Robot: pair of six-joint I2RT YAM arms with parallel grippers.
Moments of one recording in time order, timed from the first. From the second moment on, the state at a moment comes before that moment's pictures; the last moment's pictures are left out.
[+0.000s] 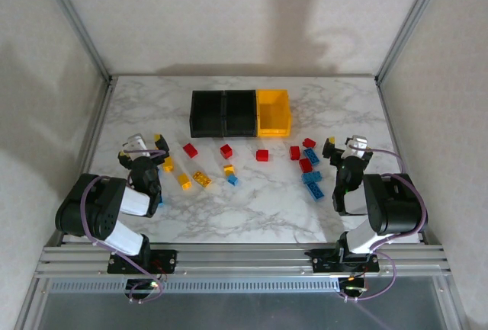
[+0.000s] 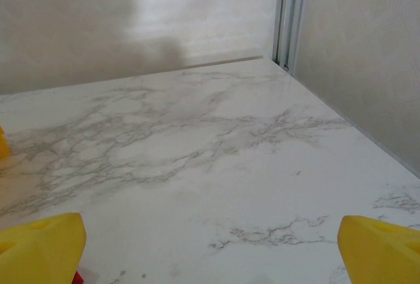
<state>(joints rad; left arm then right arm) -0.10 1.54 0.19 1.22 -0.48 -0.22 0.05 1.55 0.19 1.21 0.27 0.09</state>
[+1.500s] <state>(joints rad) -0.47 1.19 0.65 -0.05 0.12 -0.88 0.25 1.51 1.00 -0.47 -0.07 0.45</state>
